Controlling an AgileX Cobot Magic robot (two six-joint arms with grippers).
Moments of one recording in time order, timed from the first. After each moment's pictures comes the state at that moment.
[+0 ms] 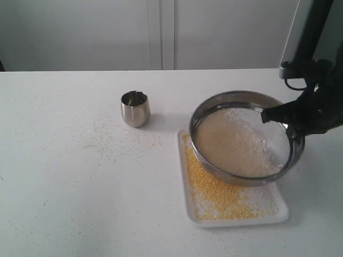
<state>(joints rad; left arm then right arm) -0.24 0.85 -0.70 0.01 1.11 -0.07 0.11 1.66 -1.06 0.02 0.64 0.08</state>
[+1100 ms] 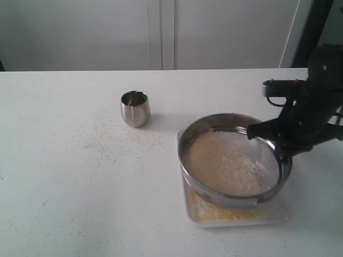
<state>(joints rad) -0.24 0.85 -0.70 0.01 1.11 -0.07 0.16 1.72 -1.08 0.03 0.76 0.13</state>
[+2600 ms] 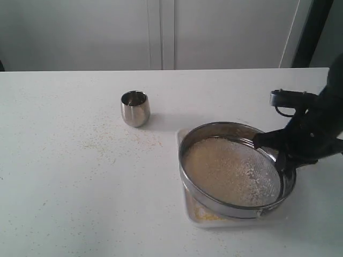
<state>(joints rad) -0.24 0.85 -0.70 0.01 1.11 -0.07 0.10 1.70 -0.99 0.23 0.73 -0.08</state>
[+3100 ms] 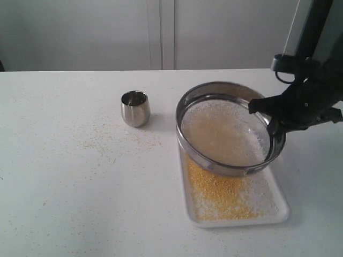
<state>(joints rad) -0.24 0.85 -0.70 0.01 1.11 -0.07 0.10 1.72 -1.13 0.26 0.68 -0.10</state>
